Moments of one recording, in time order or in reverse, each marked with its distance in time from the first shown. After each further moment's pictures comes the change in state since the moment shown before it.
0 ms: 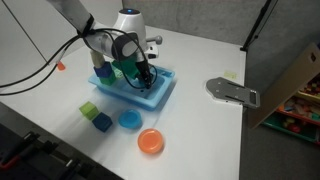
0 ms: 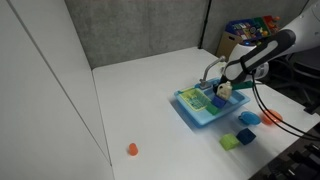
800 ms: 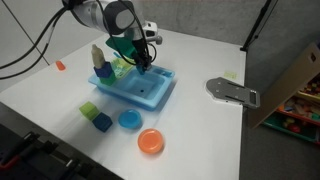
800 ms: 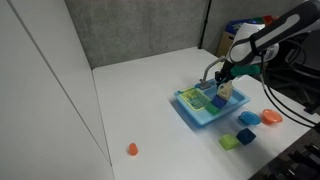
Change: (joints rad) arm 0.026 -0.183 -0.015 -0.047 -0.002 -0.120 0.001
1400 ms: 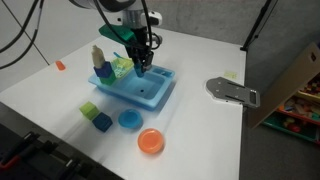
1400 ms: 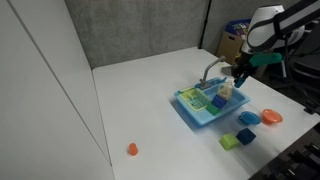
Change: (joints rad) arm -0.002 -0.190 -0.067 -0.105 -0.066 -0.244 0.000
